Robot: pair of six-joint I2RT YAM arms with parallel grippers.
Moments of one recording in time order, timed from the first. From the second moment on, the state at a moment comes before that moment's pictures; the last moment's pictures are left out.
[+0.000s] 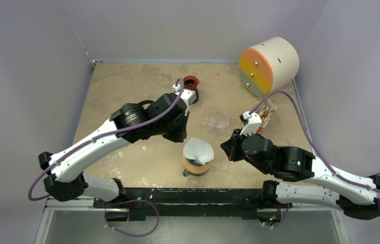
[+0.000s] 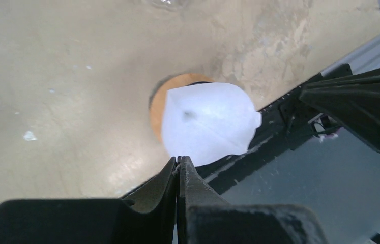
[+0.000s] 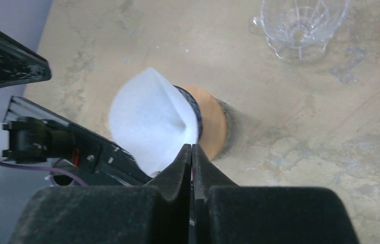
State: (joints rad) left arm -1.06 1.39 1.67 -1.15 -0.12 -0.60; right arm 1.24 0.76 0.97 -0.84 0.55 0.83
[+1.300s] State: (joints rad) left arm -1.05 0.80 1.10 -0.90 -0.49 -0.31; right arm 1.16 1.39 1.23 -0.87 0.23 0.69
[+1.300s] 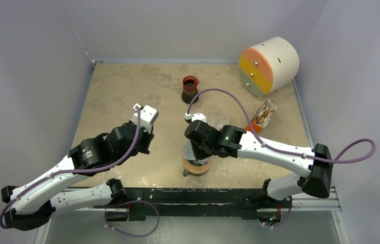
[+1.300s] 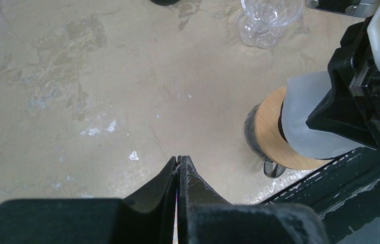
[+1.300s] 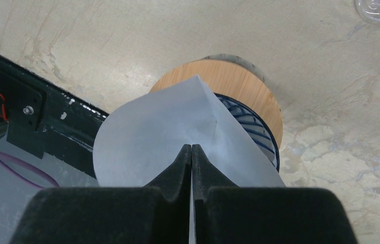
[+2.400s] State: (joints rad) left arm -1.05 0.81 1.06 -0.90 -0.50 -0.31; right arm 1.12 1.51 1.19 -0.84 0.16 0.67
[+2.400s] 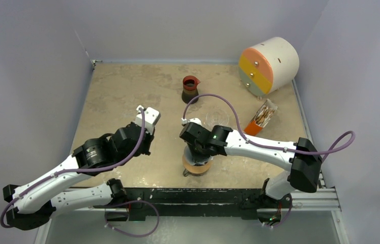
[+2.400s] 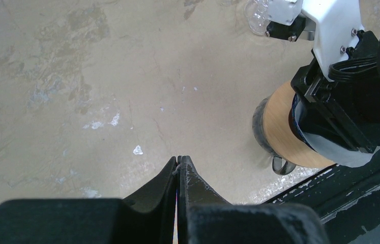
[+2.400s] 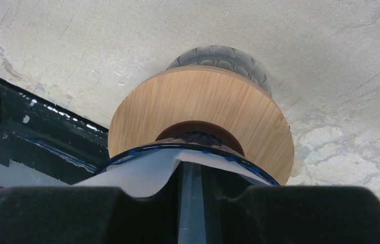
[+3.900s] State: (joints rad) left arm -1.05 0.81 1.06 -0.90 -0.50 -0.30; right arm 1.12 1.50 1.22 -0.83 0.18 0.67
